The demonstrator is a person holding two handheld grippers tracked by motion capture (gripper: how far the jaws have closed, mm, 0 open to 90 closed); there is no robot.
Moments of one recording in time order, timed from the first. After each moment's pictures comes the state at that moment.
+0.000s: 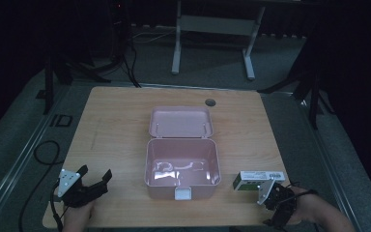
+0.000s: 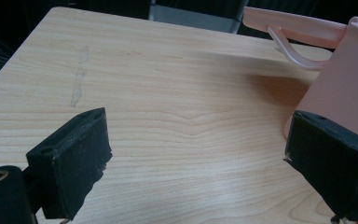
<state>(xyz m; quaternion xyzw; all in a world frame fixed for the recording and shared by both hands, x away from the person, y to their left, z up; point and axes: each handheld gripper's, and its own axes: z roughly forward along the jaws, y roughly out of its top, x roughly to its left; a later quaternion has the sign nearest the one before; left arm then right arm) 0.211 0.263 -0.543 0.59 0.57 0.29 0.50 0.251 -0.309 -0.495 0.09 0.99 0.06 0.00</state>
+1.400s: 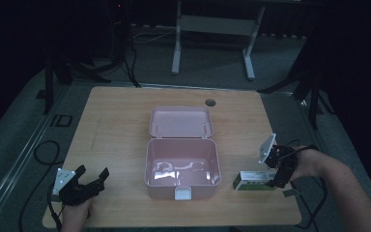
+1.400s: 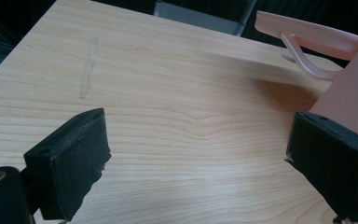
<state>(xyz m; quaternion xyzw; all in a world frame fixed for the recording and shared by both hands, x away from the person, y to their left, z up) 0.216 0.273 -0.546 0.57 0.59 0.27 0.50 0.339 -0.300 -0.423 0.07 1.00 0.05 0.01</state>
